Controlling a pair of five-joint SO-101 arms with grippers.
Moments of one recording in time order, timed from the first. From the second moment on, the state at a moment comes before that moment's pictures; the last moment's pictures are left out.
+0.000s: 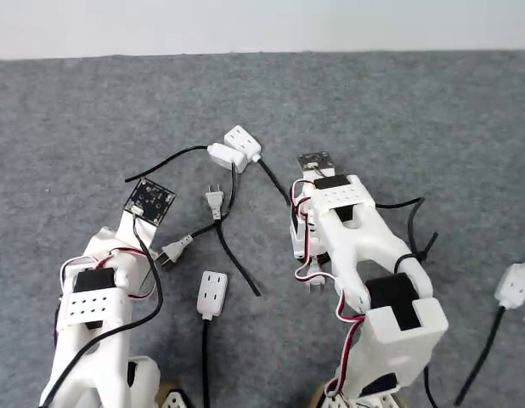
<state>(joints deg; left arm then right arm) -12.1 -40.6 71.7 41.3 -31.1 -15.4 13.9 22.2 65.9 -4.4</state>
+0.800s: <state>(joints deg) -10.1 -6.8 46.1 58.1 -36.9 -39.3 -32.1 25.1 70.2 -1.0</state>
